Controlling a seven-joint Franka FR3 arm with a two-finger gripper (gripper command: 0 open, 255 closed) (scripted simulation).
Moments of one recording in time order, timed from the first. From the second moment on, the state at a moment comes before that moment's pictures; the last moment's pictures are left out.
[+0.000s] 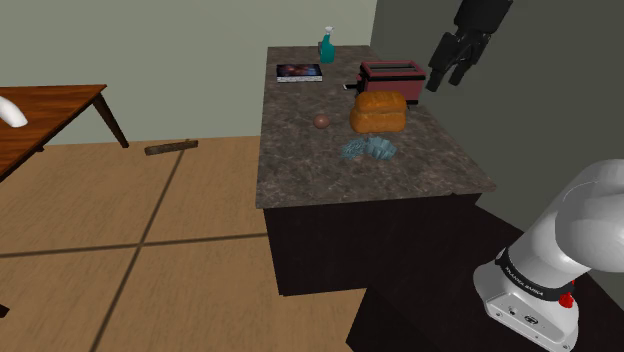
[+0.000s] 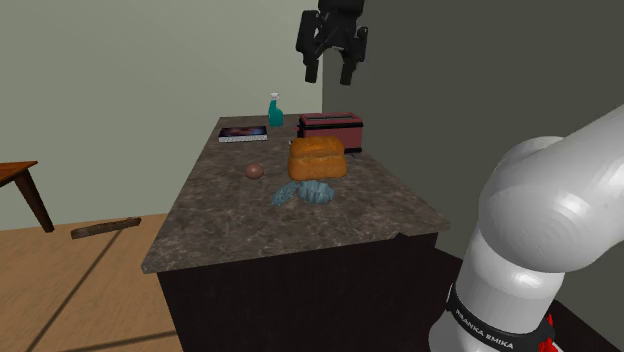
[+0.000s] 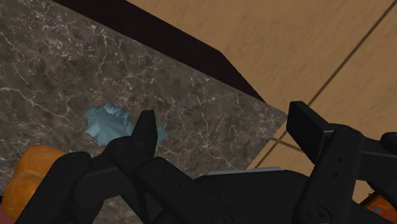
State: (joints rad) arm -0.01 -0.76 -0.04 -2.35 0.07 1.68 0.05
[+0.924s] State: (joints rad) arm -0.02 -0.47 -0.20 -2.43 0.04 2.02 -0.20
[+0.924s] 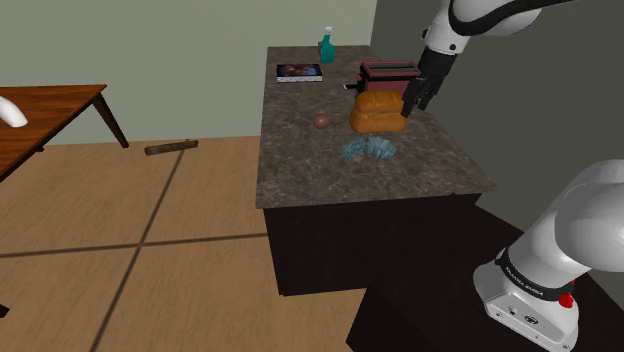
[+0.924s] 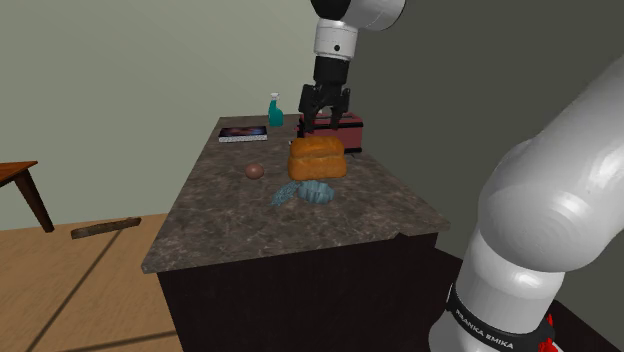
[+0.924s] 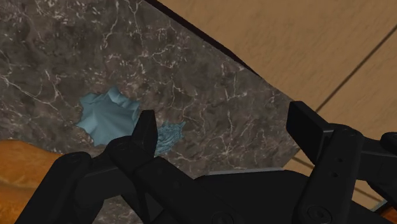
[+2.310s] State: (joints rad) arm -0.06 0.35 -0.30 -2.05 0.36 2.34 -0.73
